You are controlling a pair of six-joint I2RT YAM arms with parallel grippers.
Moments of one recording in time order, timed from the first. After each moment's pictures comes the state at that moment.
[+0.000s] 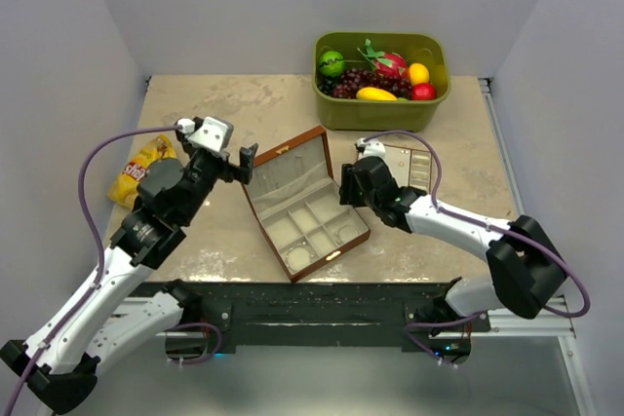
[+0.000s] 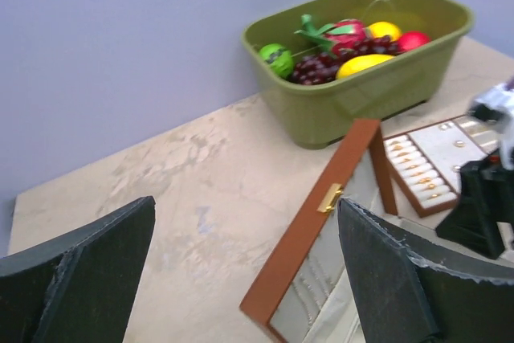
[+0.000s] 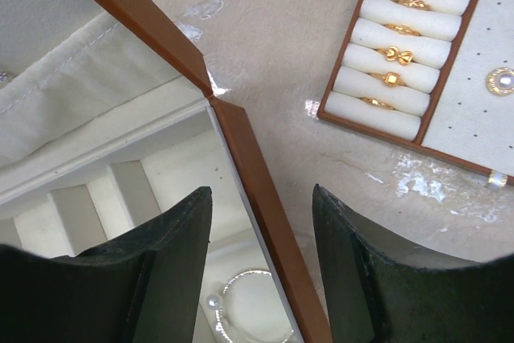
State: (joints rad) left arm -0.60 0.76 0.91 -0.14 -0.19 0.15; right arm 0.71 1.40 0.78 -0.08 0.29 0.52
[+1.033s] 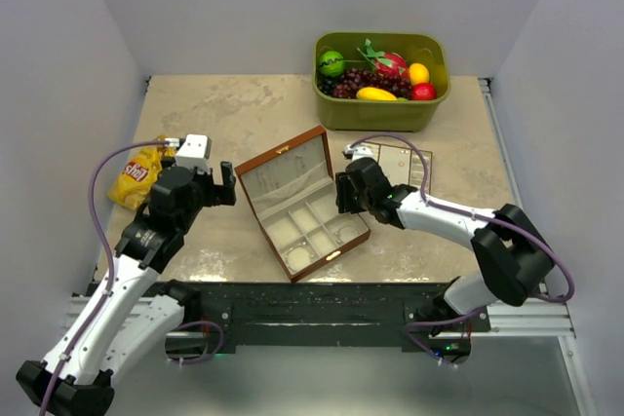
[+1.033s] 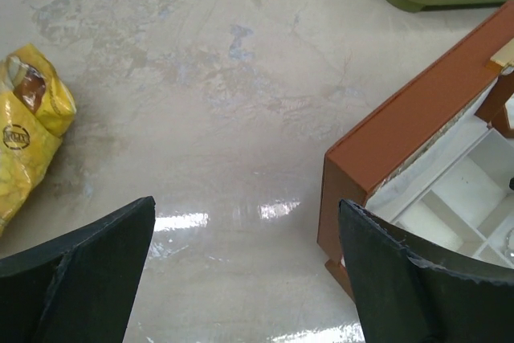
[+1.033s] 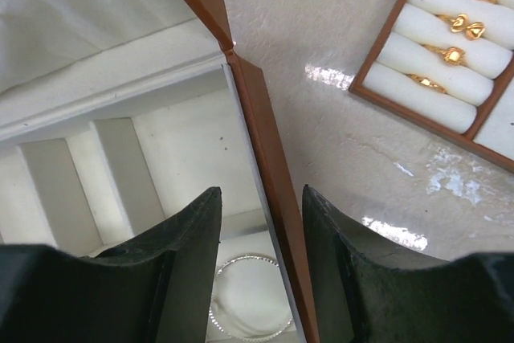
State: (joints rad) left arm -0.40 0.69 0.75 -0.44 -0.25 -0.15; right arm 0.71 1.48 0.80 -0.12 0.18 0.45
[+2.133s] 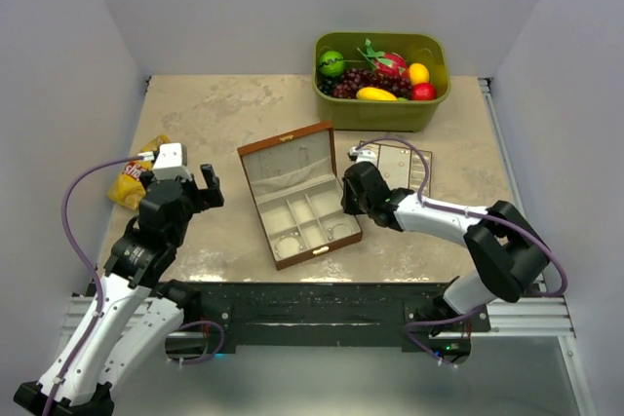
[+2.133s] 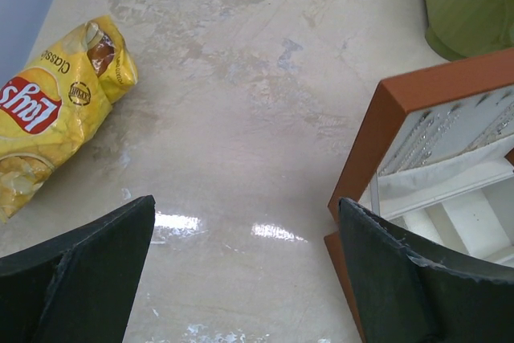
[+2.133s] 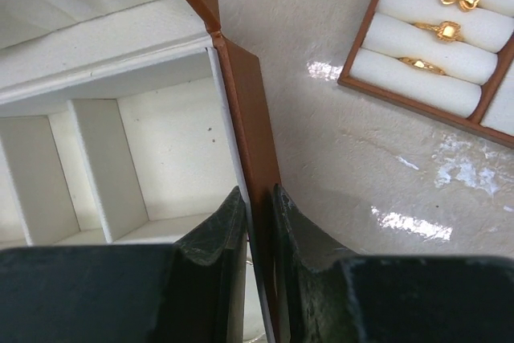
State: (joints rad) left arm -0.40 0.57 0.72 -0.52 -0.42 -0.28; right arm 0.71 1.51 0.77 -0.06 0.22 0.54
